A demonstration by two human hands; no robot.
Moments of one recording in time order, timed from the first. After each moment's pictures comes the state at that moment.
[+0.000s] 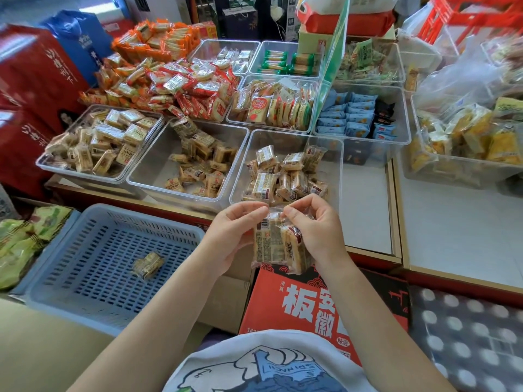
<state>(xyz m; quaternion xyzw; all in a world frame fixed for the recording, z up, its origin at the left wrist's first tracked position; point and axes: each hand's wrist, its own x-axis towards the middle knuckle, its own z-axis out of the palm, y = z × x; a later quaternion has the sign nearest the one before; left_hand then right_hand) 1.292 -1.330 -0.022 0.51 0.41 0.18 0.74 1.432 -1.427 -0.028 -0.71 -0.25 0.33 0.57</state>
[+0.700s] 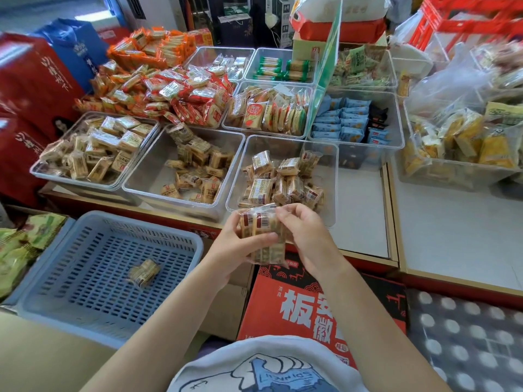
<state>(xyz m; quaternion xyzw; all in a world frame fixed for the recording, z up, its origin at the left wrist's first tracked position) 1.293 -1.336 -0.040 0.55 0.42 0.14 0.70 1.433 -1.417 -0.024 -0.64 -0.16 0.50 0.57</state>
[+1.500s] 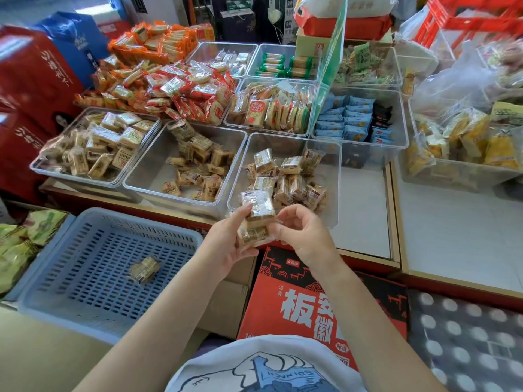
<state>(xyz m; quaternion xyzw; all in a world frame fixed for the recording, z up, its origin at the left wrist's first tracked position) 1.302 -1.321 -0.030 0.36 0.54 0.16 0.74 1.435 -1.421 -0.038 -0.66 -0.30 0.43 0.54</state>
